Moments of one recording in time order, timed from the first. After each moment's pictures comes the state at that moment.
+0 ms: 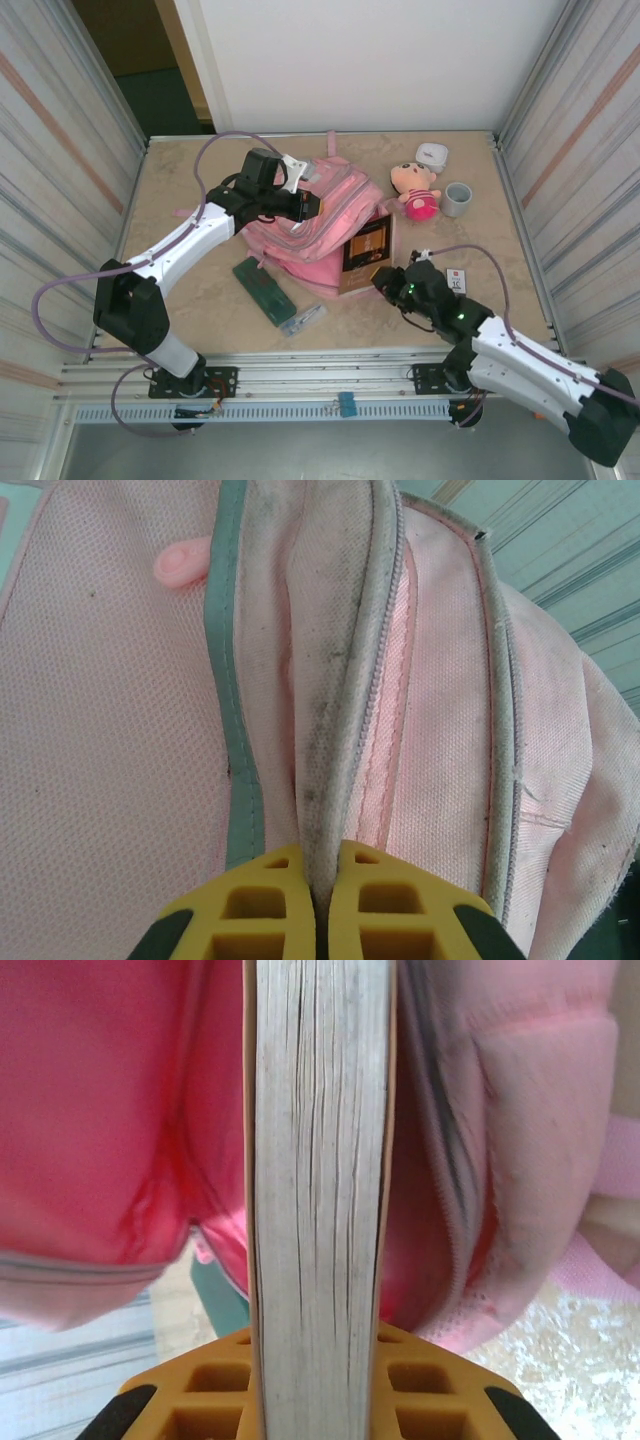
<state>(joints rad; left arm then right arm) -0.53 1.57 1.32 -0.43 0.50 -0.25 0.74 0.69 0.39 -0.22 0.05 1.27</state>
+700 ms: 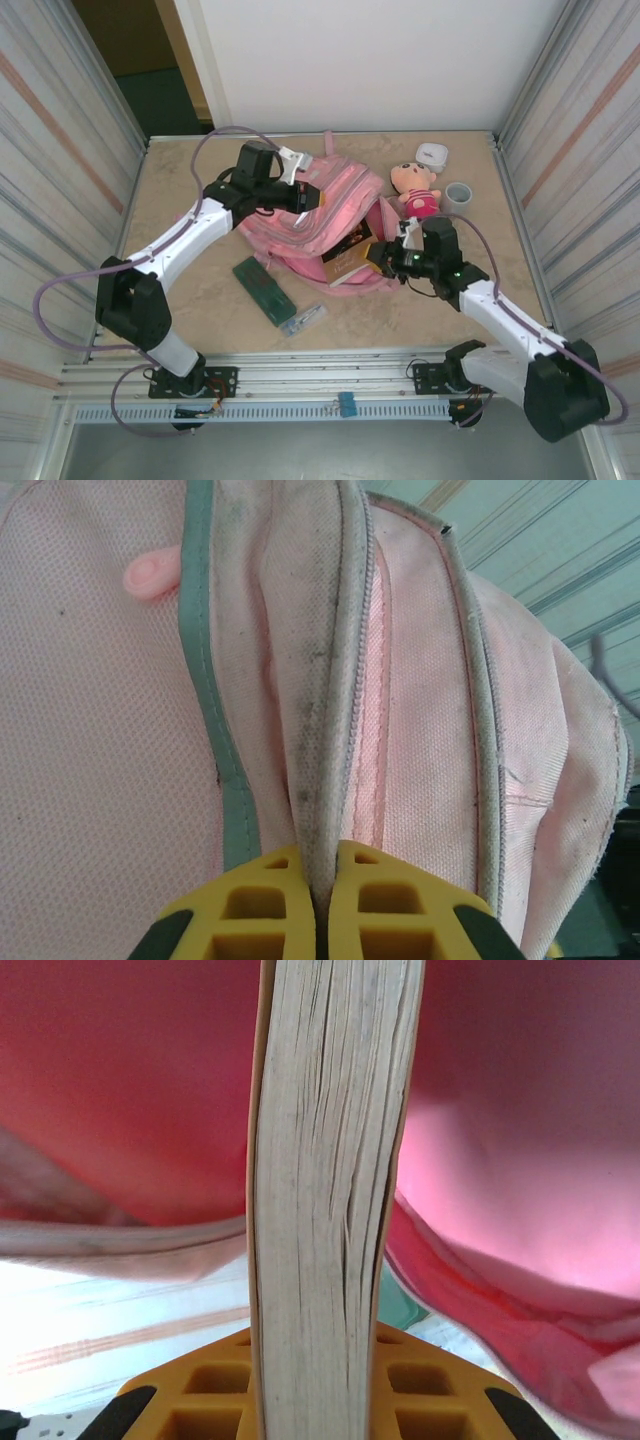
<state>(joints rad) -0.50 1.59 1.36 -0.38 0.60 -0.29 0.39 1.07 0.53 0.00 -0.70 1.12</state>
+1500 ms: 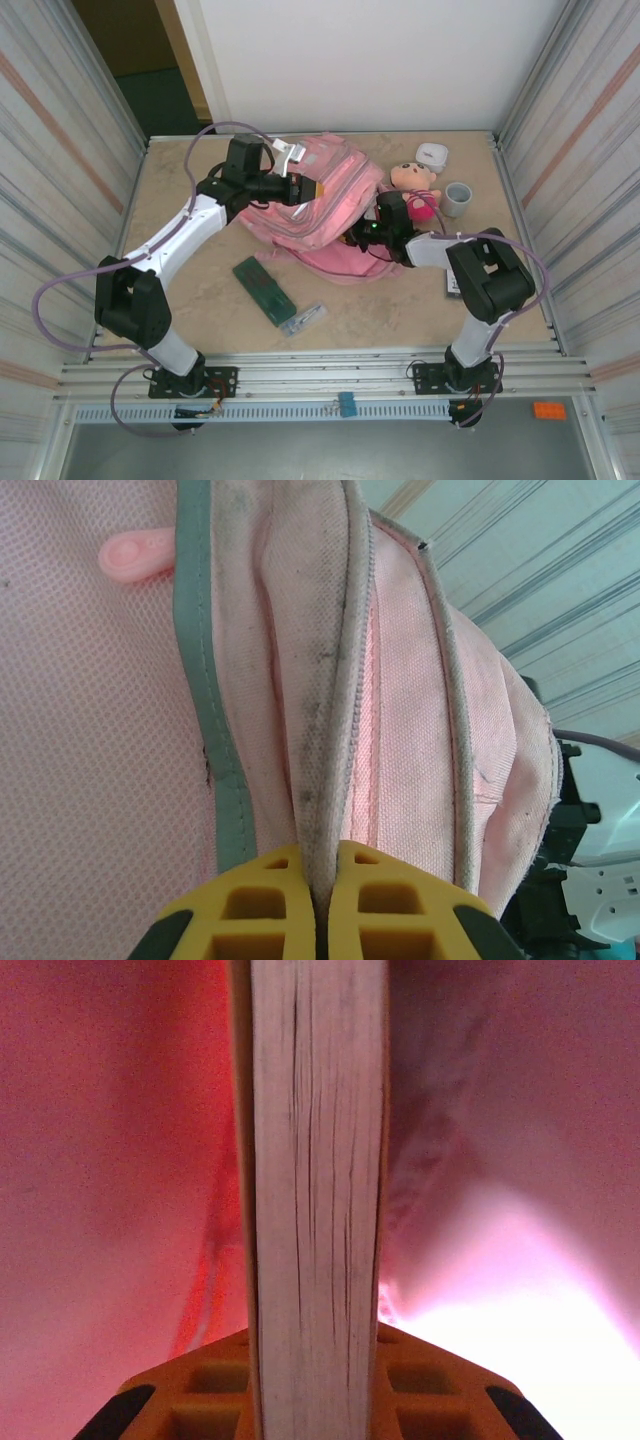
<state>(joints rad) -0.44 1.59 1.36 -0.32 0.75 -0.32 0.46 1.76 0.82 0.45 -0.61 1.25</state>
